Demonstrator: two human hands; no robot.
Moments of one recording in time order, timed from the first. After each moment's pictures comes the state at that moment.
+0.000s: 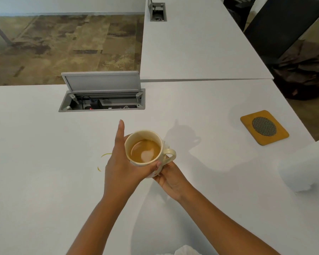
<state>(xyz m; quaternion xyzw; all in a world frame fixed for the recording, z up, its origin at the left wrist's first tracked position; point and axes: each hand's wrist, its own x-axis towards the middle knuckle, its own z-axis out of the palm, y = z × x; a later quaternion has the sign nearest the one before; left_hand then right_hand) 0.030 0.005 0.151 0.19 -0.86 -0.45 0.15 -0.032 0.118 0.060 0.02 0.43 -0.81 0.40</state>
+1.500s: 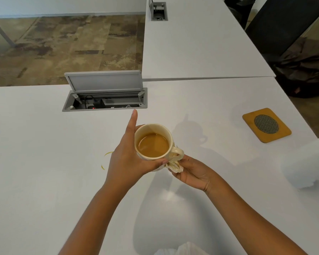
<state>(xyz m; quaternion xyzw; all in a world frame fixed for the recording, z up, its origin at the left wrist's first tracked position) 0.024 -0.004 0.168 0.09 -0.88 -0.45 0.12 -0.061 0.167 0.068 0.04 0.31 -0.79 0.52</state>
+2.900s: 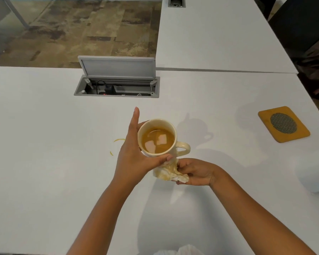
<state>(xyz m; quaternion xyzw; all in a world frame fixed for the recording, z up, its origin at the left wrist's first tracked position) 0.043 -0.008 0.142 0.14 -0.84 -0.51 0.14 -0.054 0.158 0.057 -0.11 0.42 -0.59 0.68</state>
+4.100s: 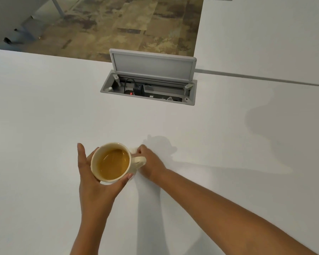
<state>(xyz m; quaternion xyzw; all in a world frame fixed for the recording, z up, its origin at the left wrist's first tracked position) 0.093 -0.120 0.077 0.41 -0.75 -0.46 0.24 -0.048 -0.074 -0.023 -0.41 0.84 -0.26 0.25</state>
